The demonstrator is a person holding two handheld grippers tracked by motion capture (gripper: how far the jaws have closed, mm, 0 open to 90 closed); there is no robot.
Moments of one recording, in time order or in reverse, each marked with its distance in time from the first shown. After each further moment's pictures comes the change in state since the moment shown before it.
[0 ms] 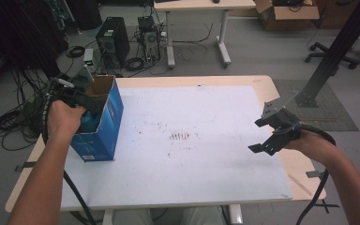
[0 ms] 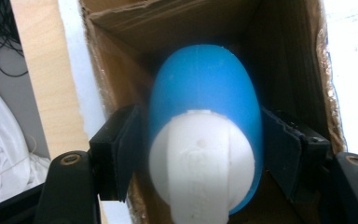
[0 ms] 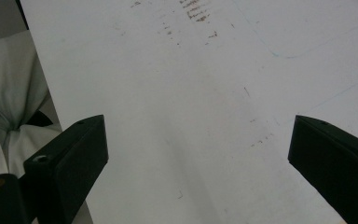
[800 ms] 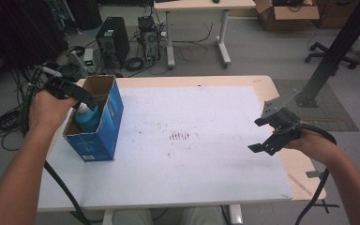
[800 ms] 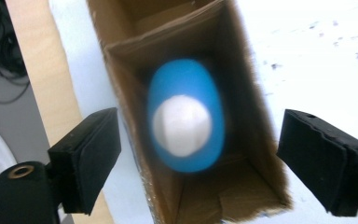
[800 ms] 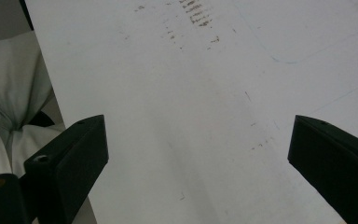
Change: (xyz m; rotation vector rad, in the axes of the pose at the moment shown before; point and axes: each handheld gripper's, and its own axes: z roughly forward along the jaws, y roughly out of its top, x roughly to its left) left arm 0.002 -0.004 -0.055 -0.078 -0.074 0.082; right arm 0.004 0.005 -0.005 -0.002 -0.001 -0.014
